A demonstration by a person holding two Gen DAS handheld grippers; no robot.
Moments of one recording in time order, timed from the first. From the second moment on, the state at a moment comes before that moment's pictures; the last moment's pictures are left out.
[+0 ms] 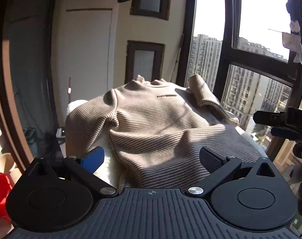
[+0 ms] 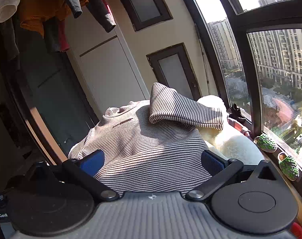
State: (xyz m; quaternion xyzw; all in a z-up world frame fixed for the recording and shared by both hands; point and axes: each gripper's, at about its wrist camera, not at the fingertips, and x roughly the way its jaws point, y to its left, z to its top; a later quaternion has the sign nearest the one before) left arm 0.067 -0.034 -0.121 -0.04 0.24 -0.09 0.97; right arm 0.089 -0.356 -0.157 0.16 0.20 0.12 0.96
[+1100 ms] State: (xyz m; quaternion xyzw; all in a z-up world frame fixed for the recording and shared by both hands) left arm -0.156 -0.134 -0.085 -0.01 0.25 0.04 0.97; right arm -0.120 -0.410 -0.127 0.08 0.19 0.15 0.97
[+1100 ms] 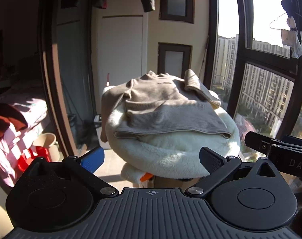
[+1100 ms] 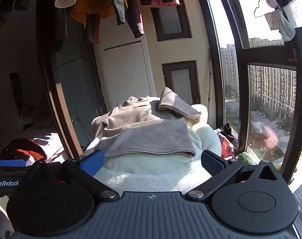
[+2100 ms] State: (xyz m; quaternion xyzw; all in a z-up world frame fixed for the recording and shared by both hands) left arm -0.148 -0.114 -0.098 -0.04 0.27 0.04 0.96; right arm -0.107 -0.395 -0.136 0.00 0.21 0.14 0.97
